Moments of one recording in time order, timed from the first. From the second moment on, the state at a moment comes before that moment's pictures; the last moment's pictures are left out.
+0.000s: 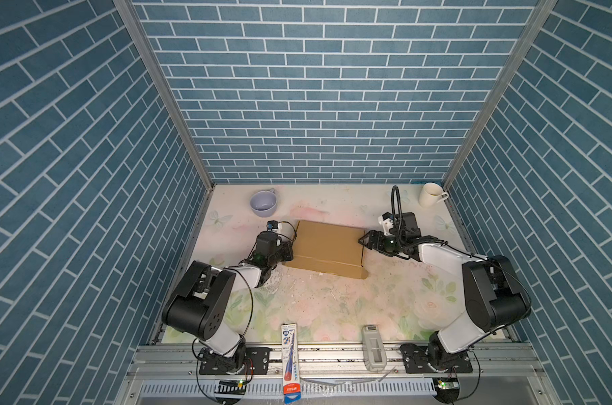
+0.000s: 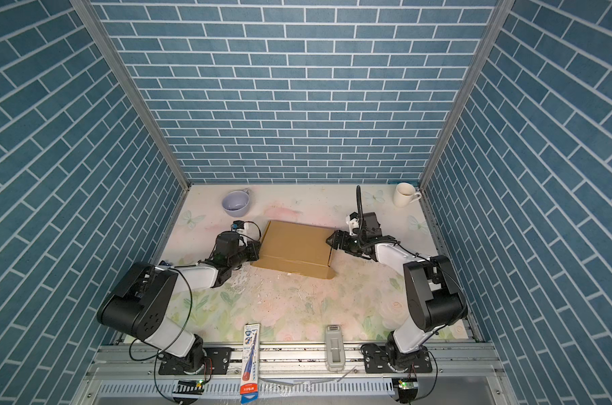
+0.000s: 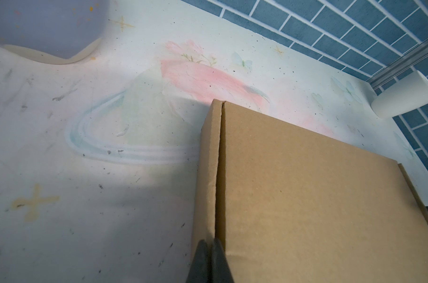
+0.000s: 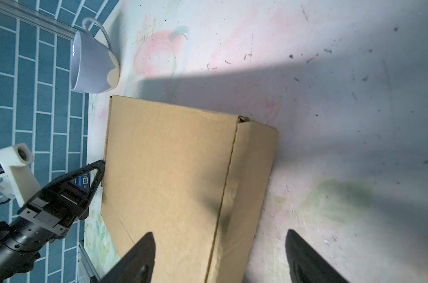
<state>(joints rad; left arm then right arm) -0.32 1.59 0.55 0.45 0.10 -0.44 0.31 1.61 0.87 -0.11 -0.53 0.52</state>
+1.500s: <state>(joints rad) -0.32 1.58 0.55 0.42 0.12 -0.48 0.33 1.87 0.82 0.35 -0.75 0.77</state>
